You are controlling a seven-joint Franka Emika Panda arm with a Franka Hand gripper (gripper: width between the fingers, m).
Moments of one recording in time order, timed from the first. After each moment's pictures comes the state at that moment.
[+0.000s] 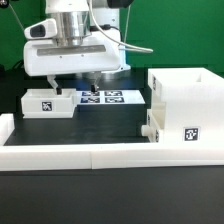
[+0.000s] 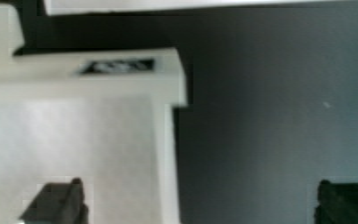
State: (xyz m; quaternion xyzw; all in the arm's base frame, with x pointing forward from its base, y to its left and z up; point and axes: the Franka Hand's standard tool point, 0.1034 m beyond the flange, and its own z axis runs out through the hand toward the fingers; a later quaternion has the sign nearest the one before) arm 0.388 -0.087 0.031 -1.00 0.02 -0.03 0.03
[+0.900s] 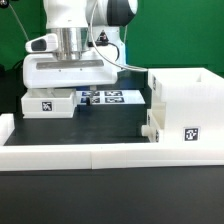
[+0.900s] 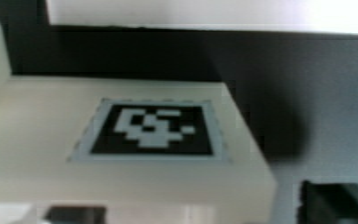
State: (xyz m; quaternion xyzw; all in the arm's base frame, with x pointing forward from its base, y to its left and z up) arm 0.386 -0.092 0.005 -1.00 -0.01 -0.06 0.01
